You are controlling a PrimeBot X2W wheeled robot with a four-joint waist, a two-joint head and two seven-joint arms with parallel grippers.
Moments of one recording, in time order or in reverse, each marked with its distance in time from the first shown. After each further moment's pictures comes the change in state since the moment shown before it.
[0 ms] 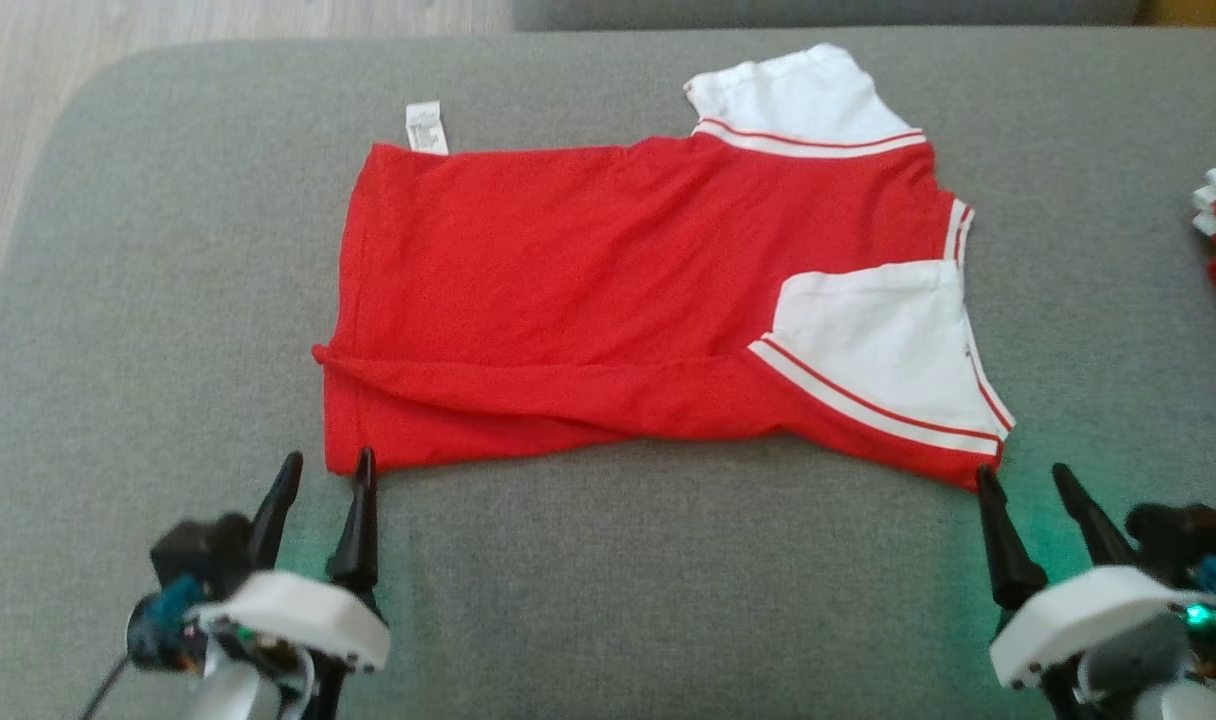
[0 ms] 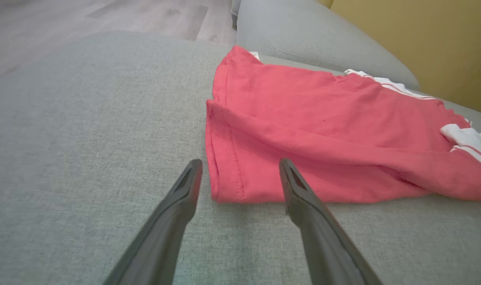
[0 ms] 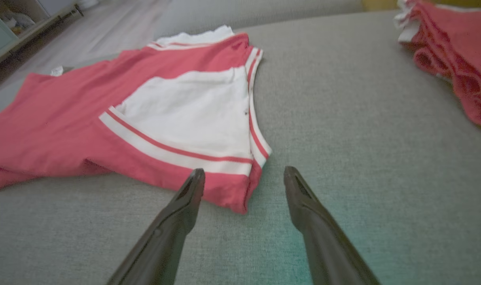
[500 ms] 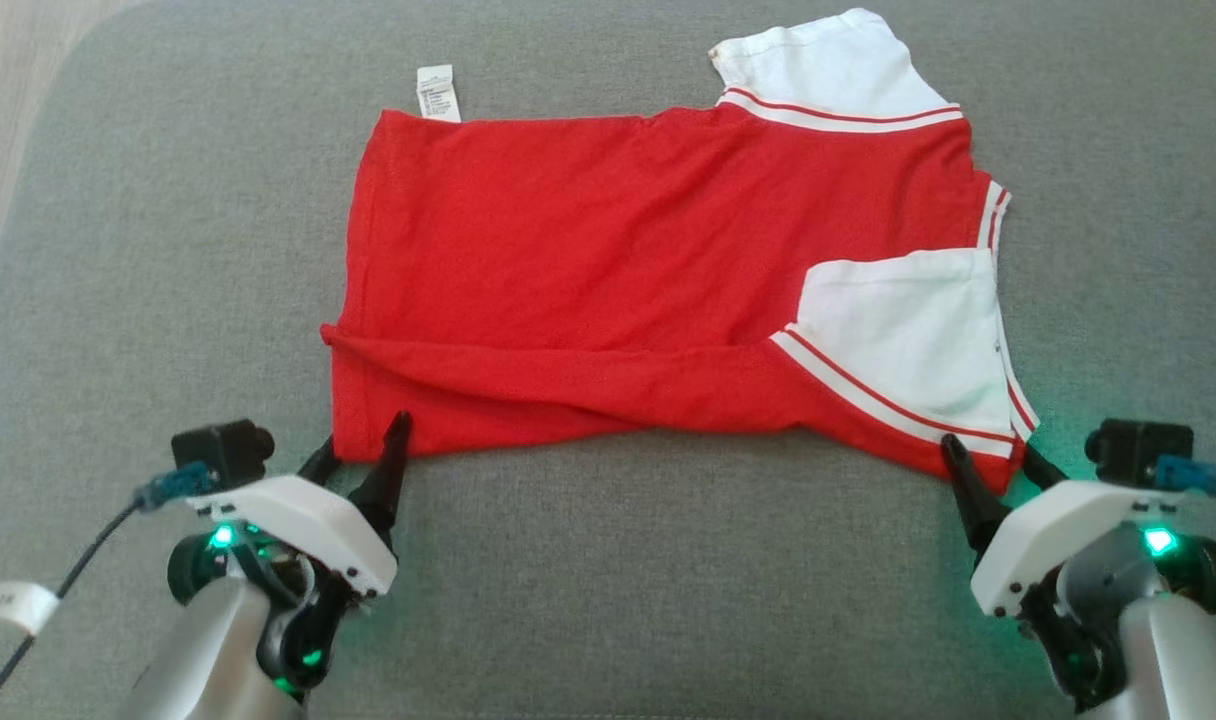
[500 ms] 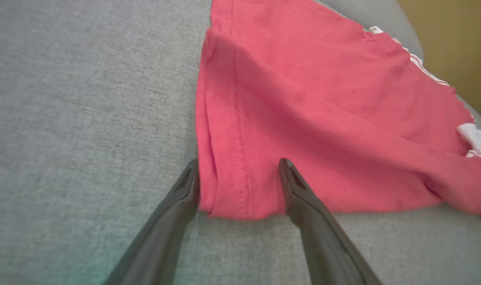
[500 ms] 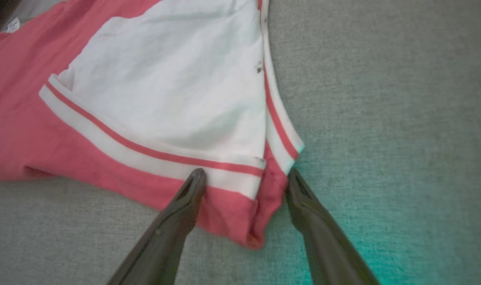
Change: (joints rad) left arm -0.211 -0.036 -0.021 0.224 -0.208 -0.141 0.272; right arm -0.187 -0.003 0.005 0.191 0.054 0.000 0.226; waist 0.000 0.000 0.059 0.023
